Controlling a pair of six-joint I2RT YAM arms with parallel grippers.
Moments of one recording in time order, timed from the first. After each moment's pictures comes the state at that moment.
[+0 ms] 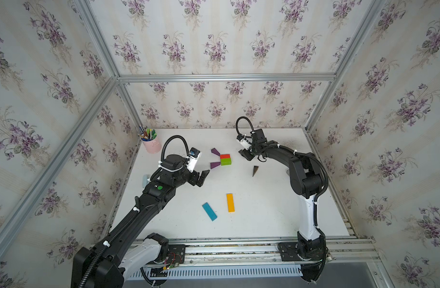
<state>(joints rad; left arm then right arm) -0.37 1.02 0.78 -0.26 0.19 0.15 0.37 2.16 1.58 -0.34 -0.17 -0.44</state>
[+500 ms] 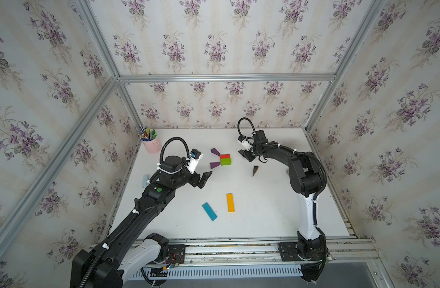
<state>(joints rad) -0.37 1.01 0.76 -0.21 0.27 0.16 0.34 2.19 1.58 -0.34 -0.23 -0.43</state>
